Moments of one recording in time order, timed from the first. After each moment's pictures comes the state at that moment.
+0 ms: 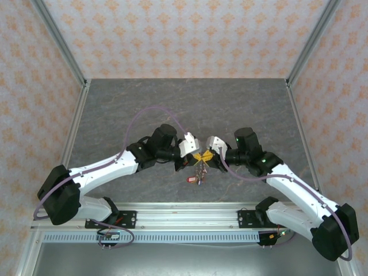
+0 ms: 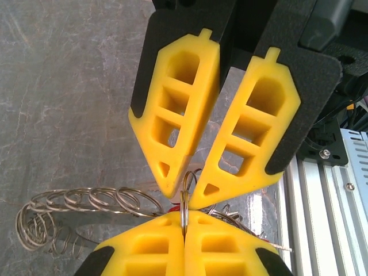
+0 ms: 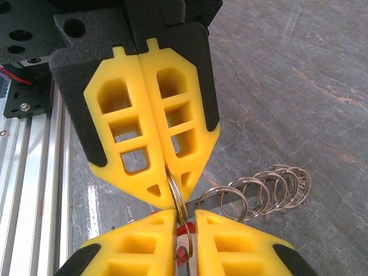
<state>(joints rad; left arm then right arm) -0.78 1.34 0.87 -0.14 0.52 0.23 0.55 0.95 0.65 -0.34 -0.65 -0.43</state>
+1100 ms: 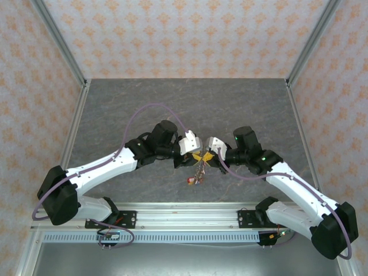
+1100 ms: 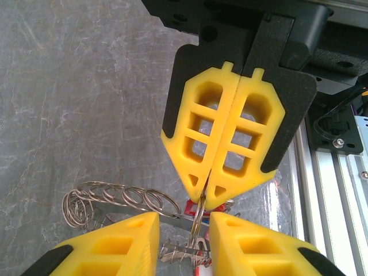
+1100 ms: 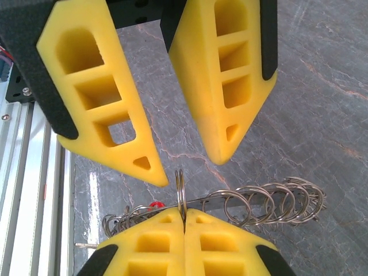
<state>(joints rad) -0.77 1.34 0.96 -0.27 0.49 0.32 0.55 0.97 0.69 -0.43 -0.65 -0.49</state>
